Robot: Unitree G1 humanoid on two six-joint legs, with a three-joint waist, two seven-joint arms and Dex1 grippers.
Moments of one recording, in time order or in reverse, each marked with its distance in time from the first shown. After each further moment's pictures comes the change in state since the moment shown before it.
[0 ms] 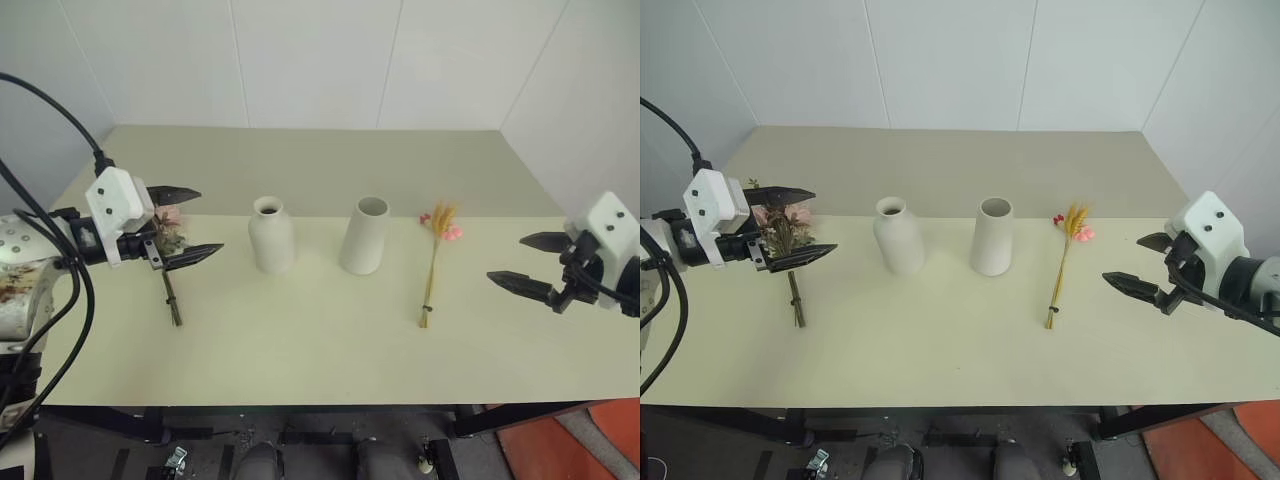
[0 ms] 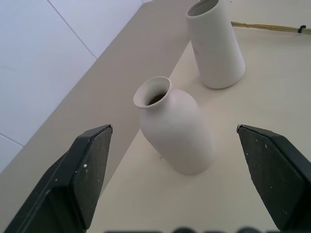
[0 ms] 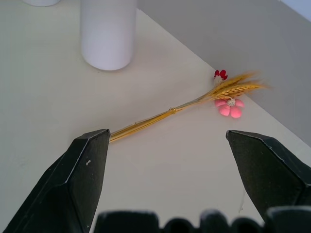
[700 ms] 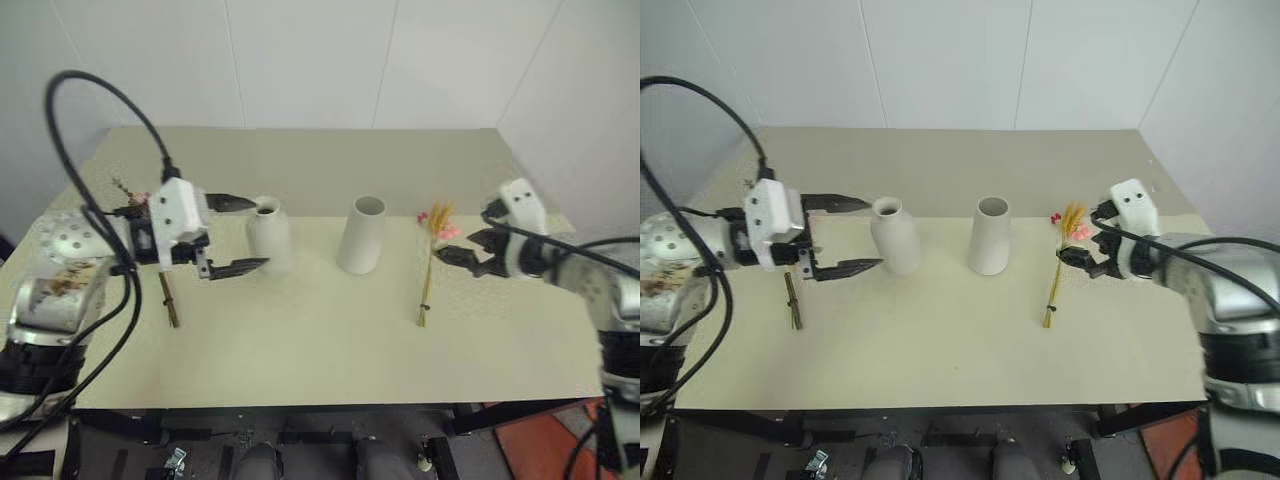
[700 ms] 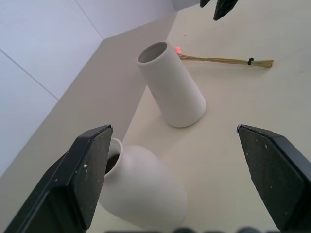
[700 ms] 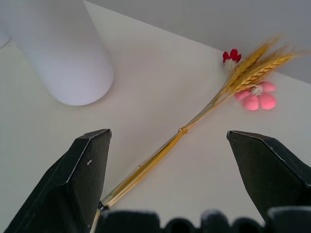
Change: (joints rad) left arm -0.108 -0.105 -0.183 -0.100 0.021 0.007 -0.019; right arm -0.503 0.311 0.341 0.281 -0.062 0.378 -0.315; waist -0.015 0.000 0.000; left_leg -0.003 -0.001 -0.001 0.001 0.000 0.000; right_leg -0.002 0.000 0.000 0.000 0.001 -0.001
